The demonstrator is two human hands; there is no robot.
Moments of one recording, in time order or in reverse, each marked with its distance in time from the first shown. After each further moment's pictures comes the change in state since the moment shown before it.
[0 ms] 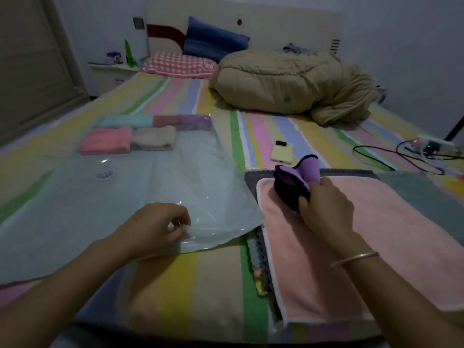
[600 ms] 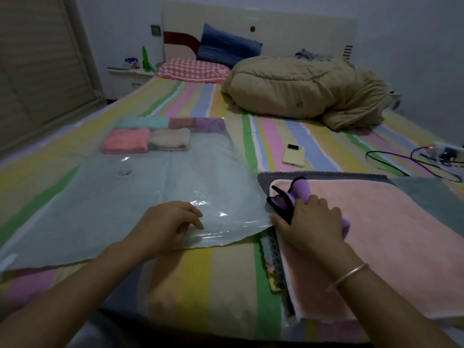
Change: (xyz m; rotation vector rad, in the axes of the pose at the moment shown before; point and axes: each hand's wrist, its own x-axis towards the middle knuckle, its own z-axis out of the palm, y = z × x) left_hand -0.017 -0.007 0.006 0.112 0.235 0.139; right_hand -0.031 -0.040 0.012 -0.258 -0.168 -0.133
